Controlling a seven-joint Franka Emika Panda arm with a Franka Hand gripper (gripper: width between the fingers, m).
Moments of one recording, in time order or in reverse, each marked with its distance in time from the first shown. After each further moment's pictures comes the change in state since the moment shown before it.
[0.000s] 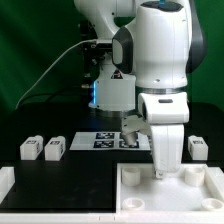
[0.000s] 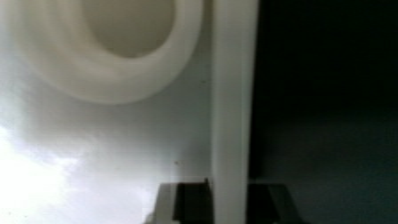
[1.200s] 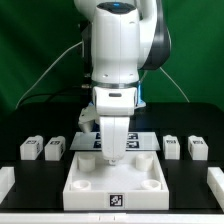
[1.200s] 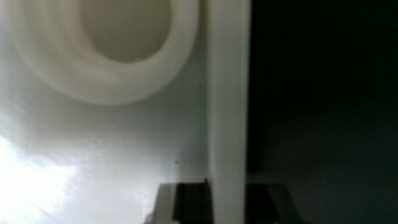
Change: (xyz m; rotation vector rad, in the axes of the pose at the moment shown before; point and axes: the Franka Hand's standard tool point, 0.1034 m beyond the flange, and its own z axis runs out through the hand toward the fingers) arm -0.086 -0.058 -0.004 0.041 -0.049 -0.012
